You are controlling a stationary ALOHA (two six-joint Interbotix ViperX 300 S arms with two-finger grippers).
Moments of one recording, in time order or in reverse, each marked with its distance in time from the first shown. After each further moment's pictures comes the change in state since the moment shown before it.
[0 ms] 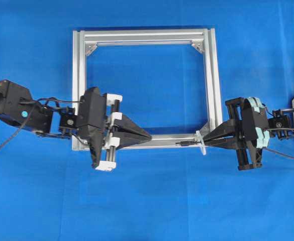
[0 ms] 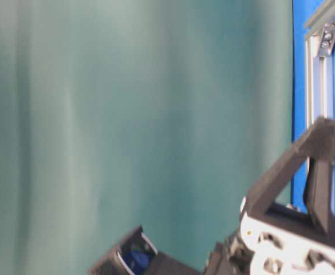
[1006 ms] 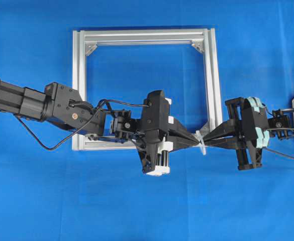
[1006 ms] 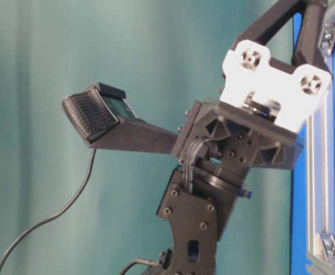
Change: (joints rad) left arm 0.026 0.166 -0.400 0.002 0.328 0.011; right arm -0.002 0.000 -0.002 0.000 0.000 0.000
